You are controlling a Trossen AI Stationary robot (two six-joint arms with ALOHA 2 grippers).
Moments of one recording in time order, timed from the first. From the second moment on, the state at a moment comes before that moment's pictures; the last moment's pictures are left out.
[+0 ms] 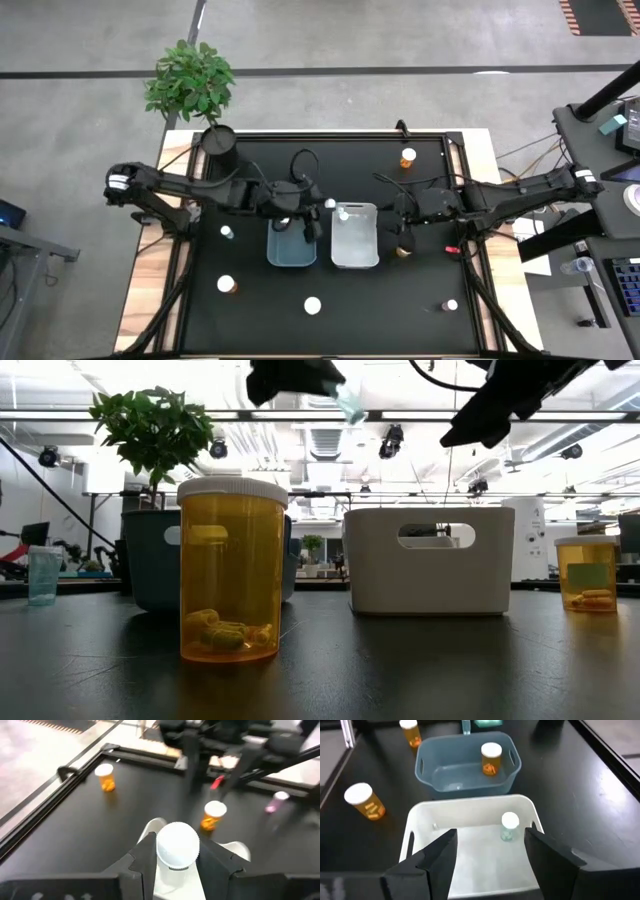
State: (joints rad) left arm -0.11 1.47 1.26 -0.25 -0.33 -0.25; right arm 0.15 0.99 0.71 -0.30 0.16 0.16
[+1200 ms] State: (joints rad) left arm -0.15 2.11 1.83 -0.64 -0.33 -0.33; right arm 0.15 0.82 0.66 -0.35 0.16 -0.05
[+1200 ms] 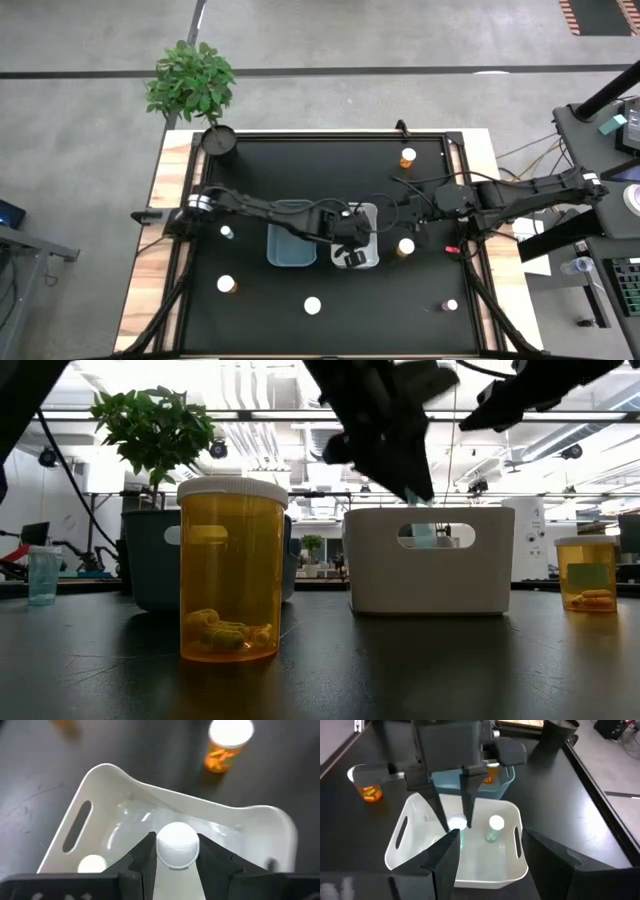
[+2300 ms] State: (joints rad) left arm -0.14 2.14 1.81 -0.79 -0.39 -0.44; right arm 0.15 0.81 0.63 -0.30 0.16 -0.08
